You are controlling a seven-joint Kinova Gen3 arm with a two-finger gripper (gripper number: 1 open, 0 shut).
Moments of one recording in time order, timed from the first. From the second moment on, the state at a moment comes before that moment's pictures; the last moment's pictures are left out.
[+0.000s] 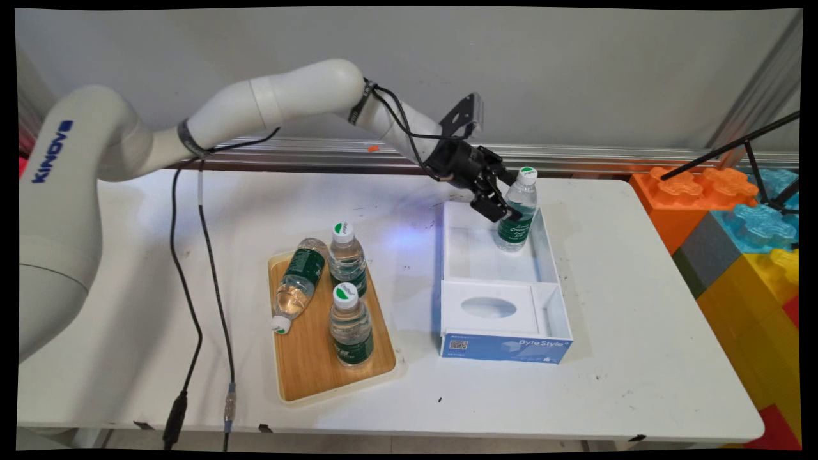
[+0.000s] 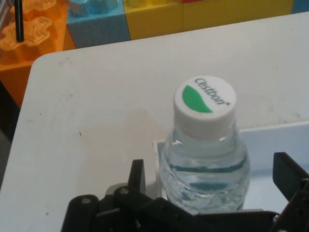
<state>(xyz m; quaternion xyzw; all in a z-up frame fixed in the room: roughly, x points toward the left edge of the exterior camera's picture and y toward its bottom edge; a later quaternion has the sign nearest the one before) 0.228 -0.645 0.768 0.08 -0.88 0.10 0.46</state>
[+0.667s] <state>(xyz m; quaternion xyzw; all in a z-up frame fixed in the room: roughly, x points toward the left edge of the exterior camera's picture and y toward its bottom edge) 0.228 -0.650 0.759 0.07 -0.88 0.09 0.47</state>
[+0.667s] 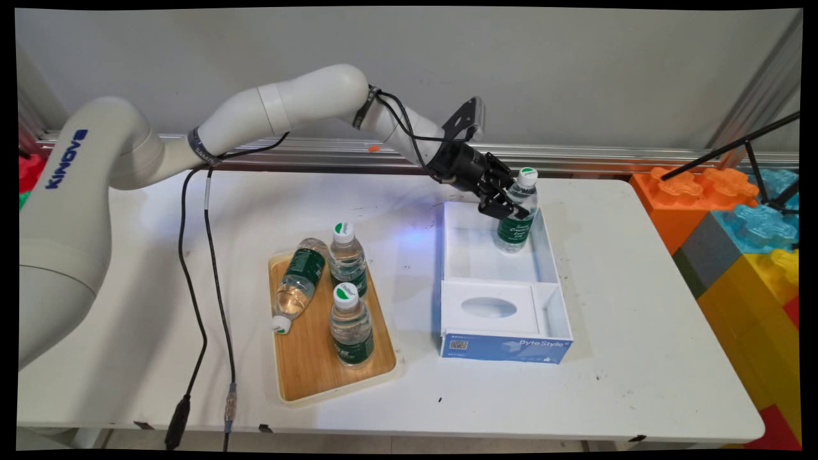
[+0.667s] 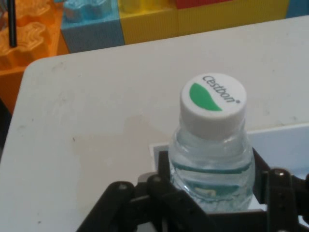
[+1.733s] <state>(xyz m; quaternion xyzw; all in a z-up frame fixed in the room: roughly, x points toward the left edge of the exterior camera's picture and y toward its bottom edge) 0.309 -0.520 0.910 0.14 -0.83 0.11 0.53</state>
